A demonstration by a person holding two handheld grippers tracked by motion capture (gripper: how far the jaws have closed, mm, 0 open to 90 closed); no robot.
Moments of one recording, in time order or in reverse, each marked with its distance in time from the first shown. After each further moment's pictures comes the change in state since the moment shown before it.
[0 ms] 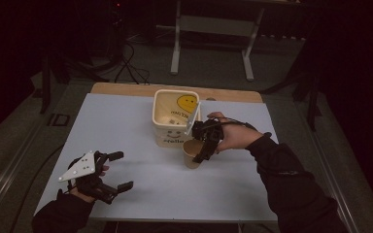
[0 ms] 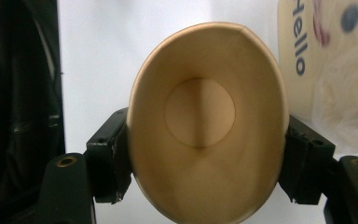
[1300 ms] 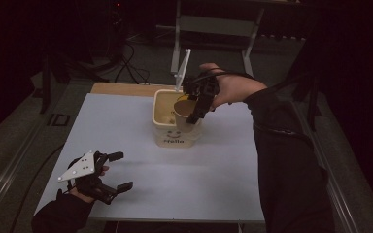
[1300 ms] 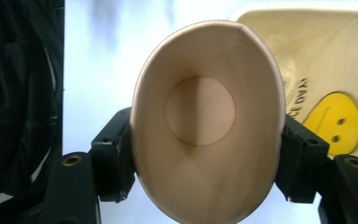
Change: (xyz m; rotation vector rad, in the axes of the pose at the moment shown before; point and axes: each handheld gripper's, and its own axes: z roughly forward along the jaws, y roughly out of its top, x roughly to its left) left arm 0.001 -0.001 -0.001 -0.002 -0.014 -0.004; right arm -0.027 0.069 -0.107 0.027 -0.079 -0.098
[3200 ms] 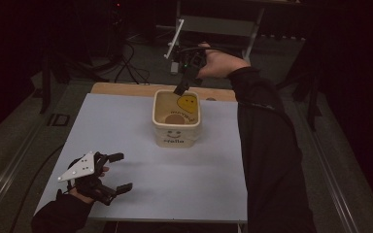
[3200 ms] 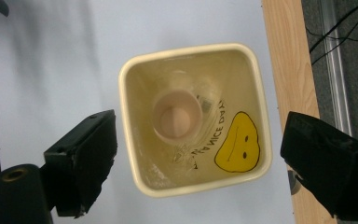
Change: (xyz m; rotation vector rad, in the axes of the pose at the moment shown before) left arm 0.000 -0.002 0.000 0.009 -0.015 -0.002; right arm -0.070 0.025 -0.011 -0.070 -0.140 0.144
